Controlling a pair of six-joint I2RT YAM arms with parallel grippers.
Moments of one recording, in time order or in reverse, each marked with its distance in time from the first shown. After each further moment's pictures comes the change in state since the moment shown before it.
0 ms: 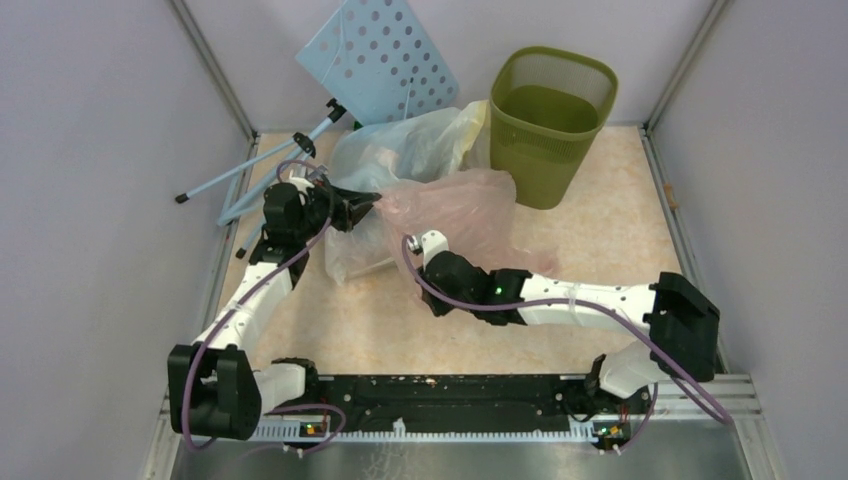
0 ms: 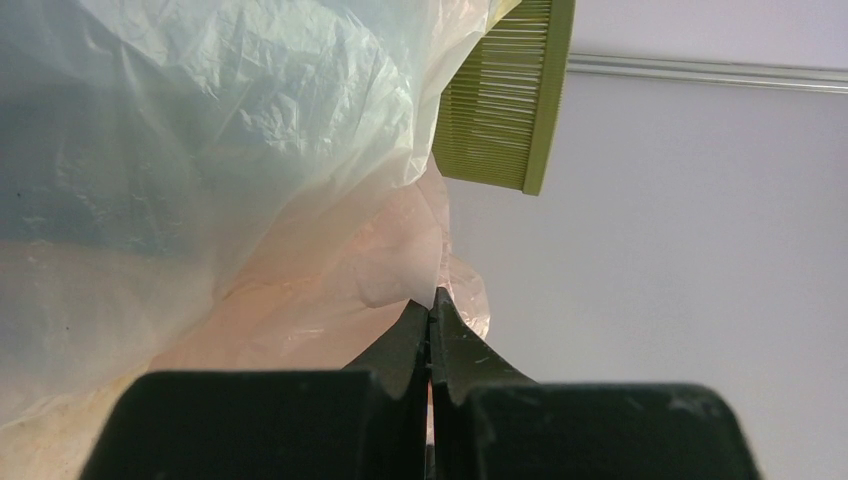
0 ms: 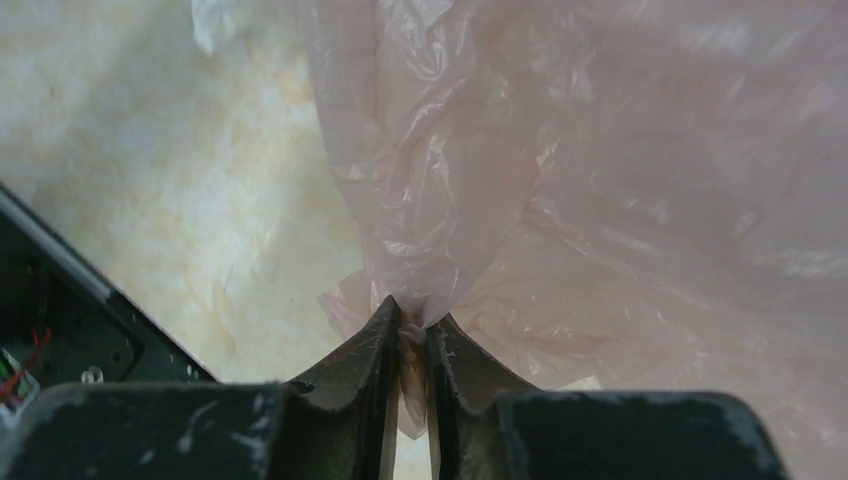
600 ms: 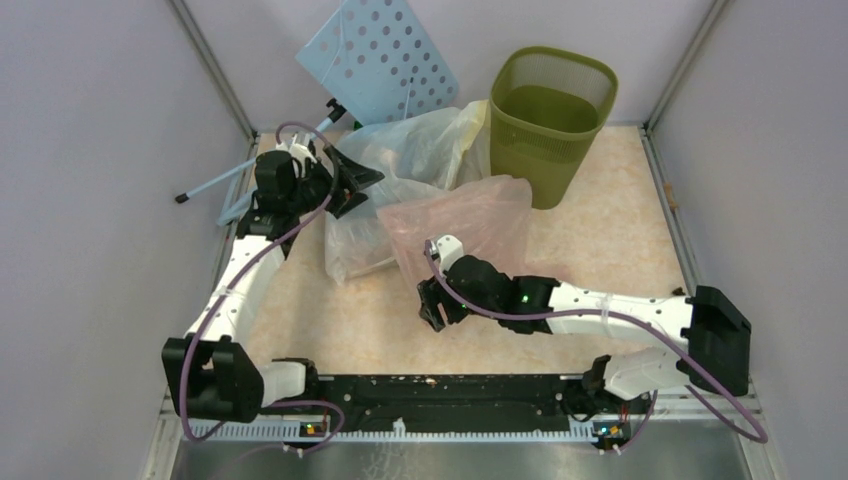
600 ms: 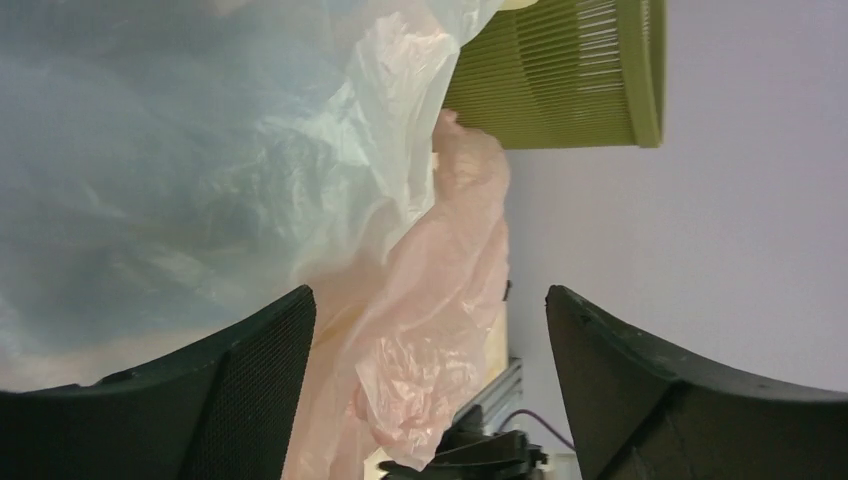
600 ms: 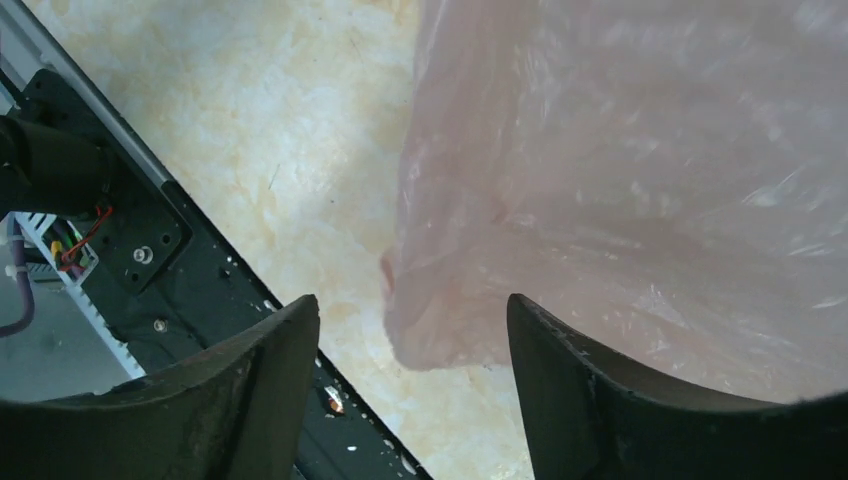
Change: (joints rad) left arm 0.014 0.105 0.284 -0.310 0.043 0.448; right arm 0.010 -0.180 -0.163 0.018 -0.120 0.005
